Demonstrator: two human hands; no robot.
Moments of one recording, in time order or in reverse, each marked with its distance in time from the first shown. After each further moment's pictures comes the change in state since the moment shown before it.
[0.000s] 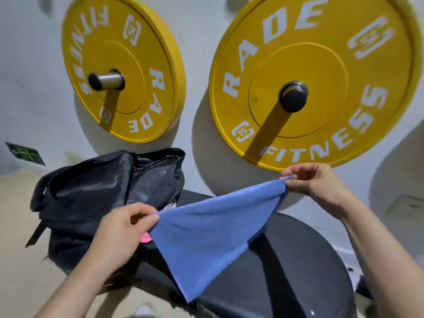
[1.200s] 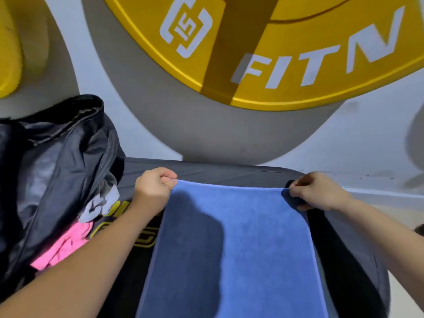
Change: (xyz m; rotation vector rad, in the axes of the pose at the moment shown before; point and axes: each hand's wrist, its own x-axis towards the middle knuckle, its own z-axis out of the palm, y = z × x) left_hand 0.185 -0.090 0.266 0.150 -0.249 -0.109; right_hand 0.073 0.238 -0.016 -0.431 -0.023 0.662
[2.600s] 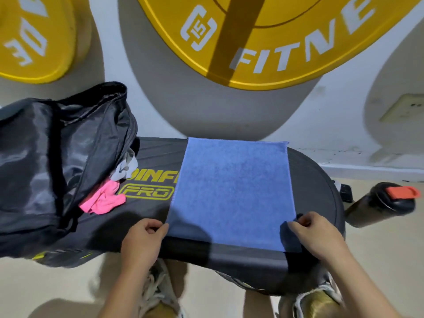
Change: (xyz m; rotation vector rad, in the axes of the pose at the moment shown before) left_hand -0.188 -0.071 -0.030 -0.077 0.049 -0.359; right_hand -0.180 0.058 0.057 -0.163 0.164 0.208
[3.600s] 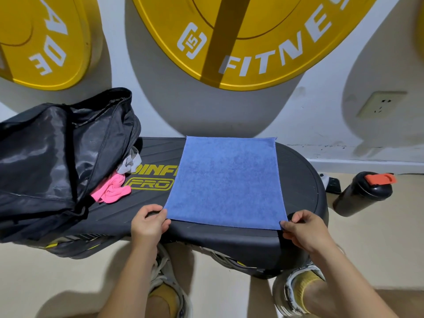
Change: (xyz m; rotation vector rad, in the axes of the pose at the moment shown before) left_hand -0.023 0.003 0.005 -0.683 -0.019 -0.162; right_hand -0.027 0.034 0.010 0.705 -0.055 0.109
